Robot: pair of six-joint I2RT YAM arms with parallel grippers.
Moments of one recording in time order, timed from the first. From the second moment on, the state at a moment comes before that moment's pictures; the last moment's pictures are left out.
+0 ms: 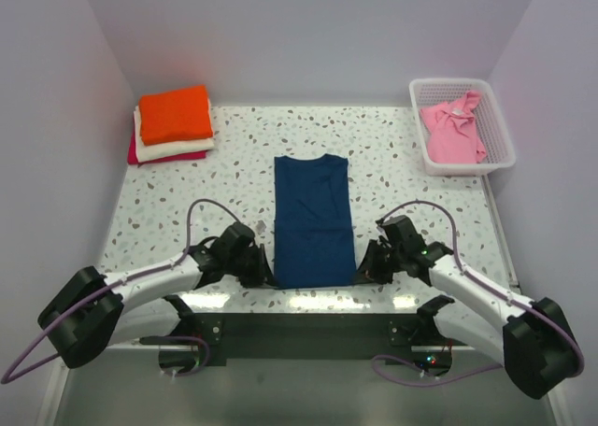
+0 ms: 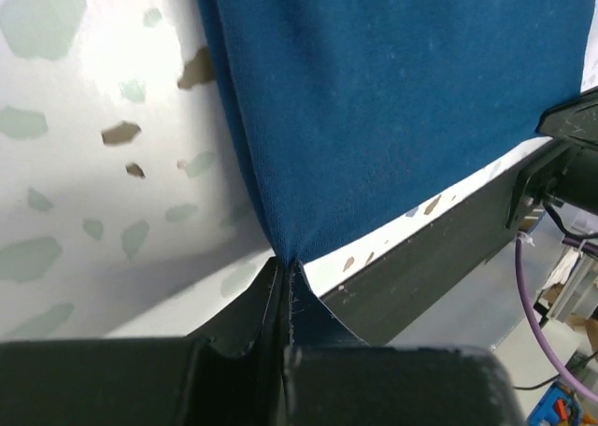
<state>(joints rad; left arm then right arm) -0.75 1.15 0.37 -0.17 0.31 -0.91 0.51 1.00 0.39 -0.44 -0.39 0.82</state>
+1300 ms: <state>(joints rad) -0.61 1.21 0.86 -0.51 0.34 -0.78 0.61 1.09 0.91 -0.78 -0.09 0.70</state>
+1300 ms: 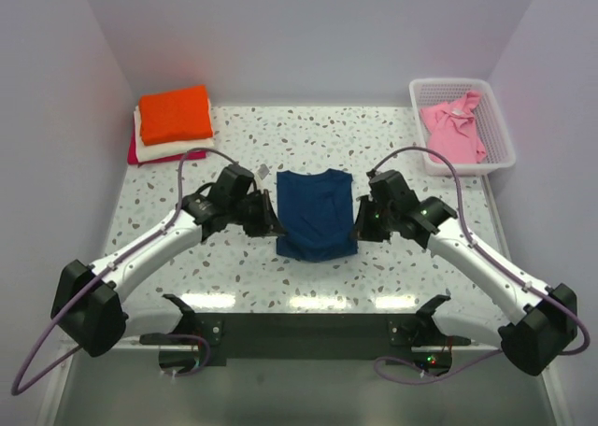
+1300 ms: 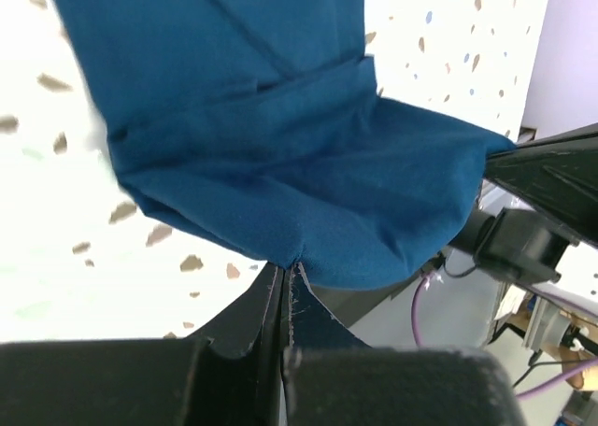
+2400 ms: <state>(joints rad) -0.42 1.62 1.23 -0.40 0.45 -0.72 0.39 1.65 1.39 -0.70 -0.15 0.56</state>
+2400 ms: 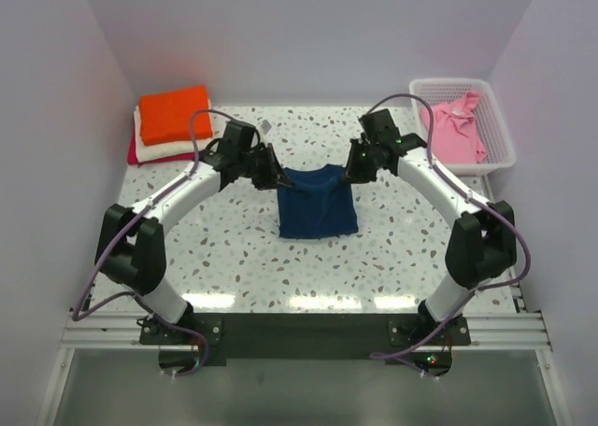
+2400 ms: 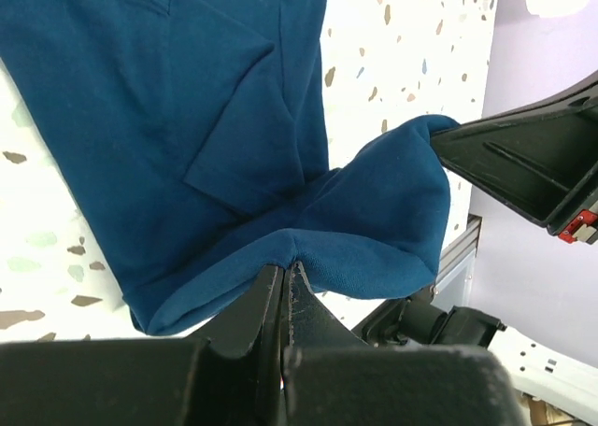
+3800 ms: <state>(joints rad) -0.16 2.21 1.48 -0.16 0.51 -0.80 0.26 2.47 1.98 -0.37 -0.43 0.69</state>
